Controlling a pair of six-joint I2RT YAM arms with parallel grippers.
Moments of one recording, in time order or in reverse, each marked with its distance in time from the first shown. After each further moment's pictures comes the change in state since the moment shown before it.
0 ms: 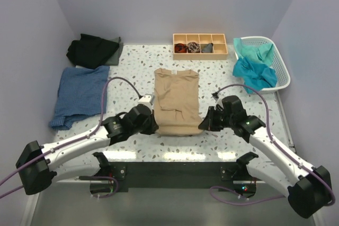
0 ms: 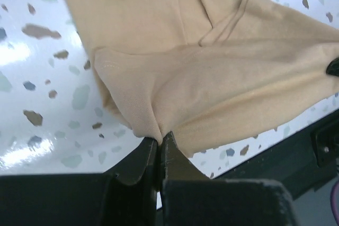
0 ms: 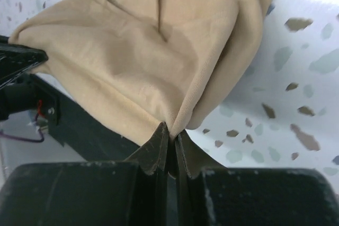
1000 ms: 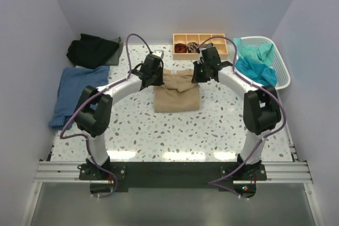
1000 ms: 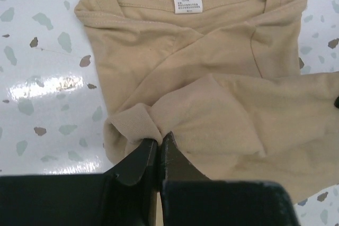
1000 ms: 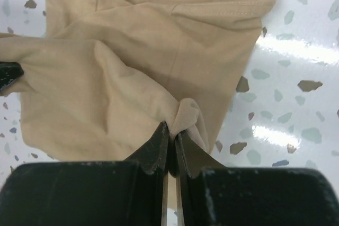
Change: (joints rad) left arm 0.391 0.833 0.694 0.156 0.048 0.338; right arm -0.120 0.956 0.832 0.044 0.206 -0.306
